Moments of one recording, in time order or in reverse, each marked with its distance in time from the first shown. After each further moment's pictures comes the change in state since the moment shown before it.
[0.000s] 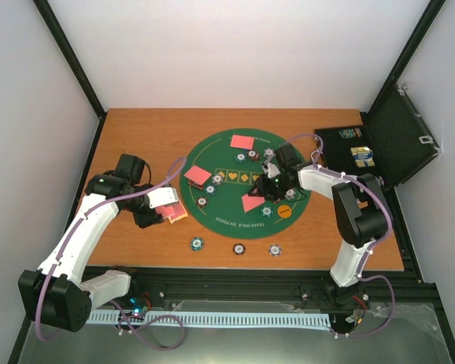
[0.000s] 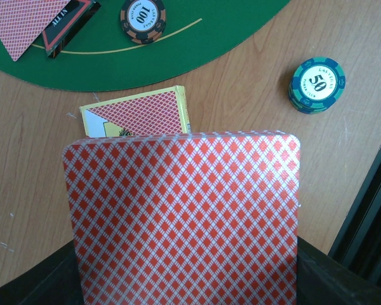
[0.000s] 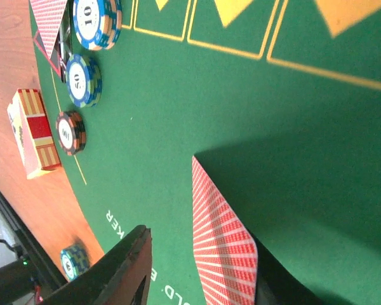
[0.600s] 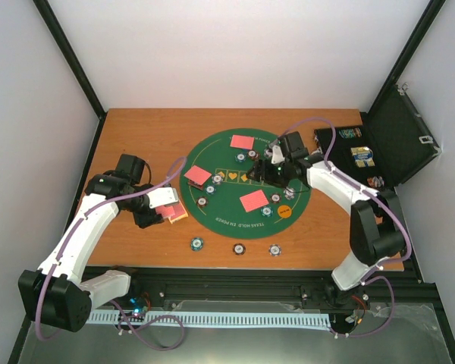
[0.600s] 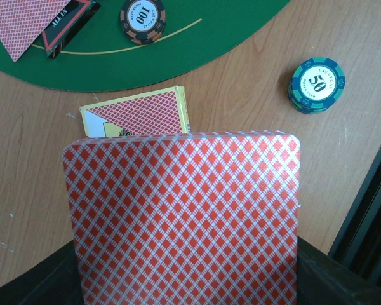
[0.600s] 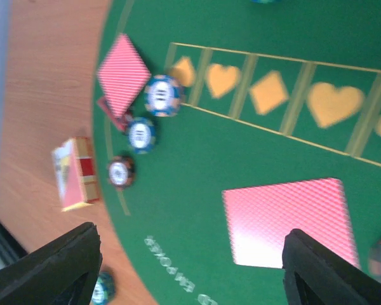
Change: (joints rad) left arm 0.000 0.000 0.000 0.000 0.001 0.000; right arm 0.004 -0.138 0.099 -0.092 0.163 0.014
